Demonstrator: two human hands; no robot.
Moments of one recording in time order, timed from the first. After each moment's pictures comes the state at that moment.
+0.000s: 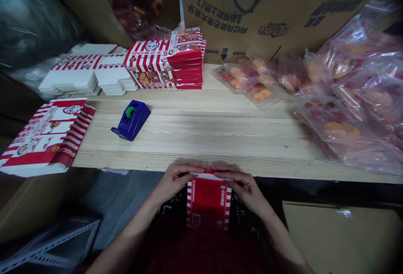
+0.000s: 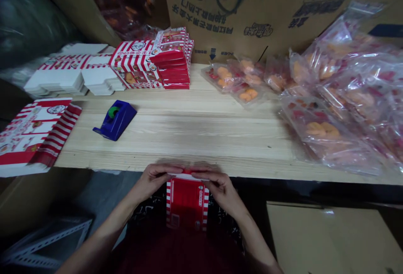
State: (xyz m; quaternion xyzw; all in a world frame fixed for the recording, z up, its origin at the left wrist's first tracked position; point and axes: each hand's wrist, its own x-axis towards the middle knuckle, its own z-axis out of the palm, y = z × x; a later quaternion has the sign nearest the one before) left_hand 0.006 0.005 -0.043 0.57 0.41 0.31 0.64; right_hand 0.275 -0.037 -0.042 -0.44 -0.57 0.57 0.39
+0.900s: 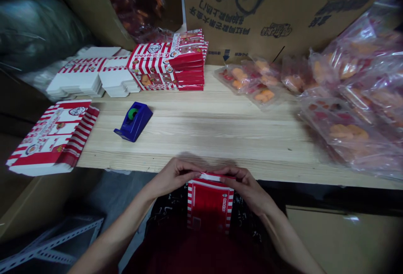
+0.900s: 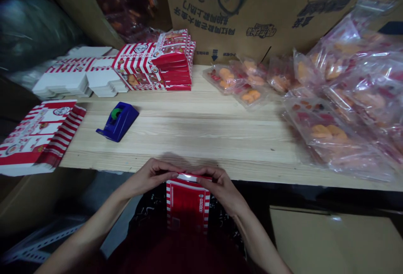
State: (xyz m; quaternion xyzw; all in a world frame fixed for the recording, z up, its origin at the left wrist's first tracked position) left_hand 0.006 0.030 -0.018 0.66 0.36 0.23 0.62; right_hand 0.263 -0.022 -0.027 -0.47 -0.38 0.72 0.35
